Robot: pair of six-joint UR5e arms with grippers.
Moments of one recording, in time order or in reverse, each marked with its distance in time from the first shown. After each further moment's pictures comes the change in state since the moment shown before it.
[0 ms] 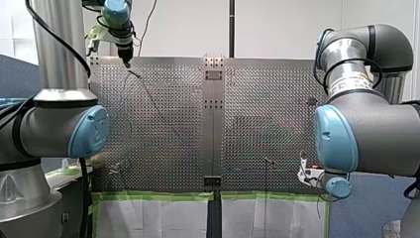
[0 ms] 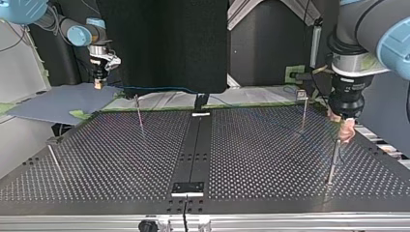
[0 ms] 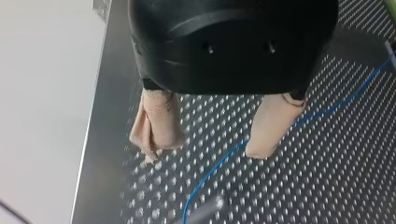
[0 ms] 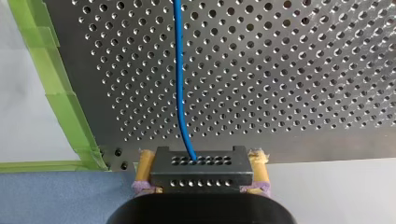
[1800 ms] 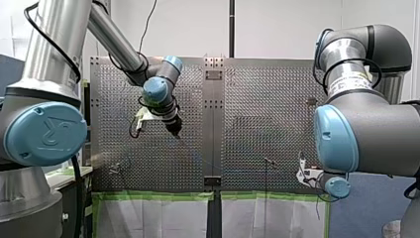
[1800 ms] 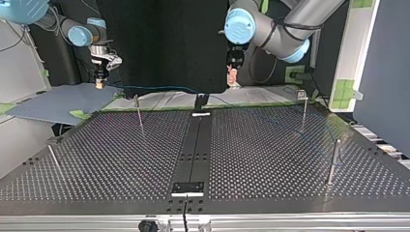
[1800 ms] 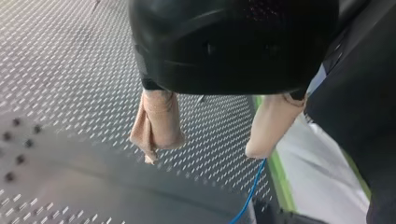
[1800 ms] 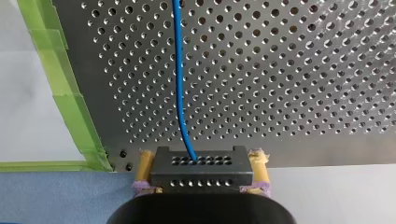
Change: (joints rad) left arm -0.534 -0.374 -0.408 0.564 -0.117 -0.246; right arm 0.007 0.000 0.000 0.013 0.003 -0.013
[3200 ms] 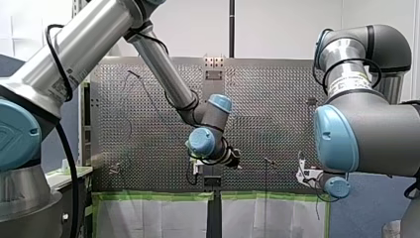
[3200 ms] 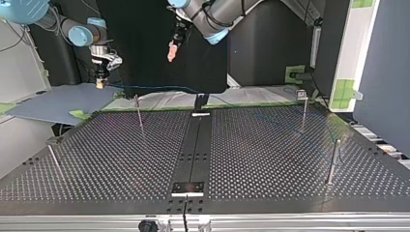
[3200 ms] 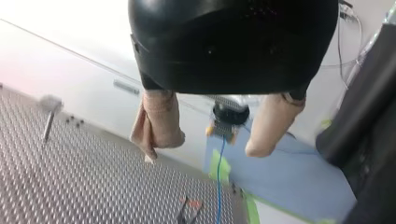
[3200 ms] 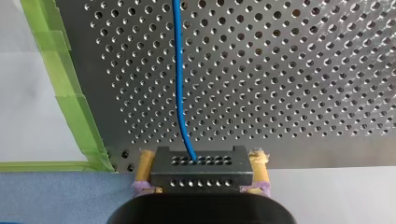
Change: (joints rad) left arm -0.423 -0.428 0.178 0.429 -0.077 -0.173; right arm 0.002 0.000 0.000 0.006 0.000 -0.004
